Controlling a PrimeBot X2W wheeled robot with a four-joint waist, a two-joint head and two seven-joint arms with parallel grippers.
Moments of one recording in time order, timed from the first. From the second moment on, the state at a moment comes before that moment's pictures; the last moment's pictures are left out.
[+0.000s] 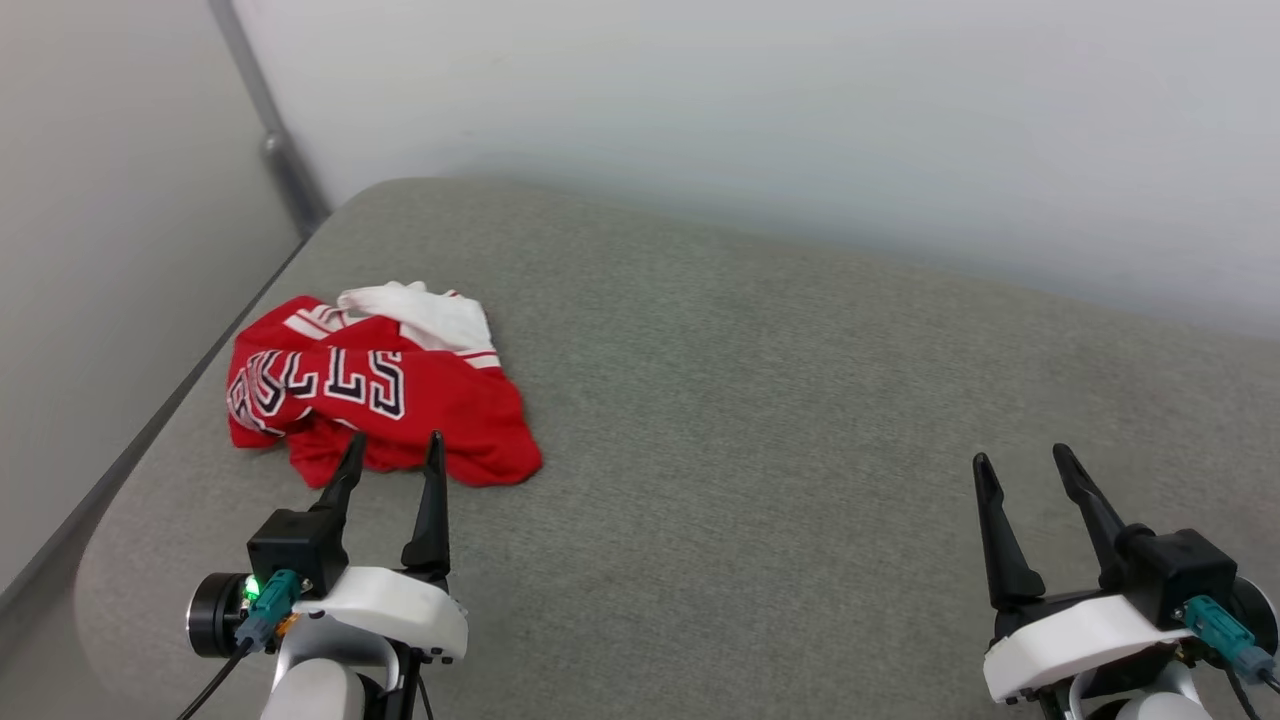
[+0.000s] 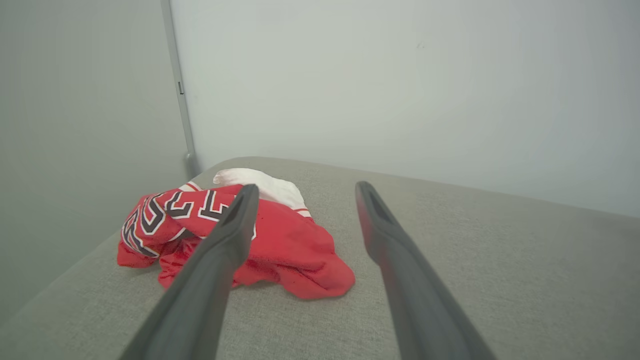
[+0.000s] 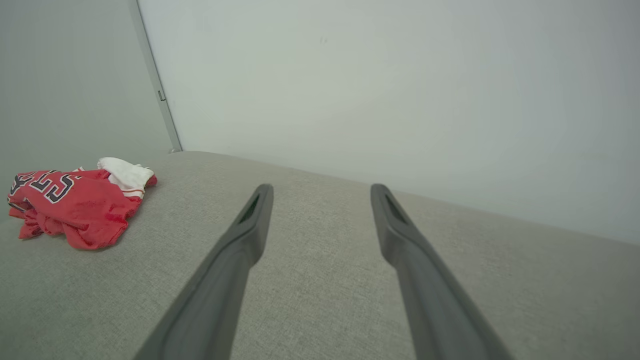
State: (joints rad) left arm -0.17 0.06 -0.02 0.32 -0.15 -0.09 -0.26; right arm -0.04 -0.05 -0.02 0.13 0.07 0.13 -0.18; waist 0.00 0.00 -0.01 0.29
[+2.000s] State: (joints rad) left arm -0.88 0.58 -0.31 0.88 -0.76 -0.13 0.55; right arm -0.36 -0.05 0.06 0.06 -0.03 0.13 -0.14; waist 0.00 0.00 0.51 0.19
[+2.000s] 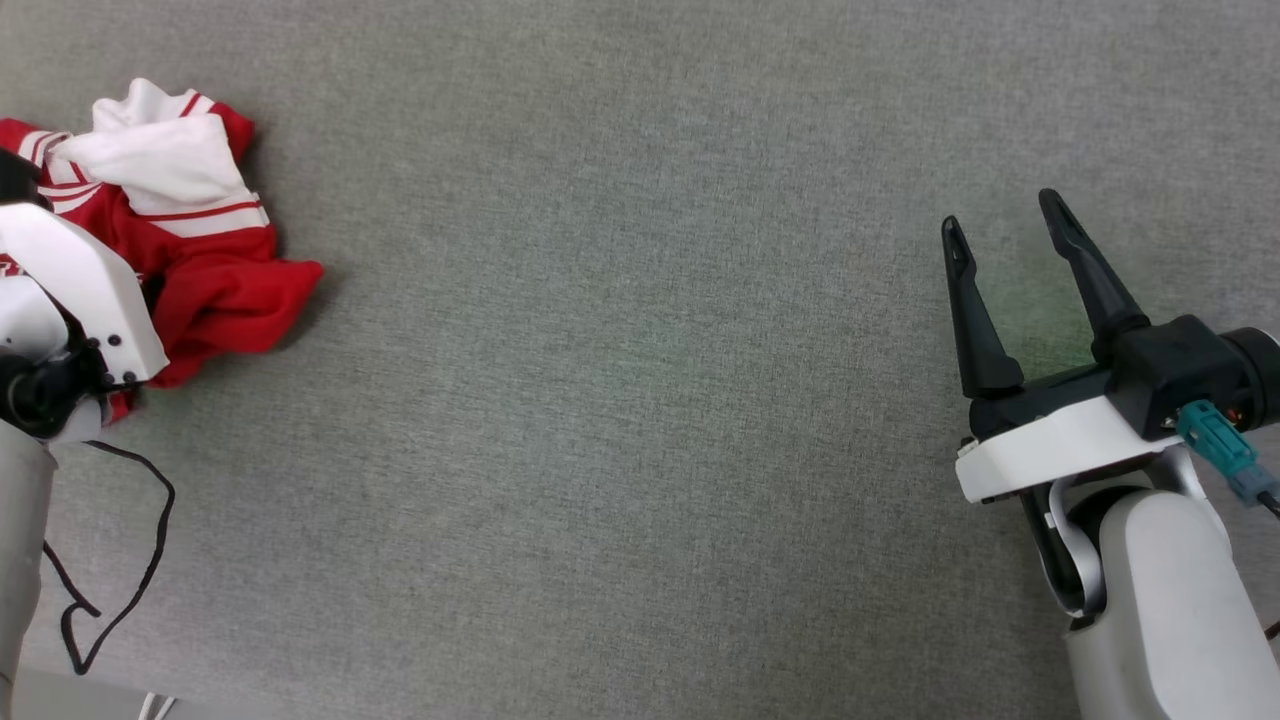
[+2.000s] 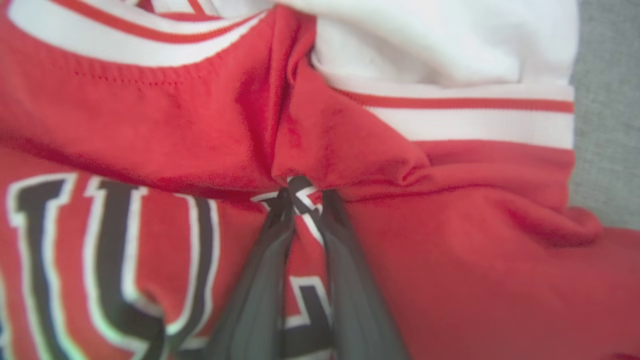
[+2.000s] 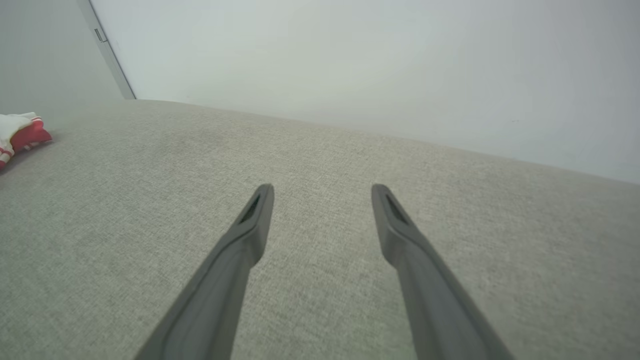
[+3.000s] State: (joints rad) left arm -0.79 0.37 -0.44 0.70 -0.55 -0.03 -0.22; right arm -0.11 -0.05 0.00 0.15 0.08 0.13 -0.16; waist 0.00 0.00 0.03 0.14
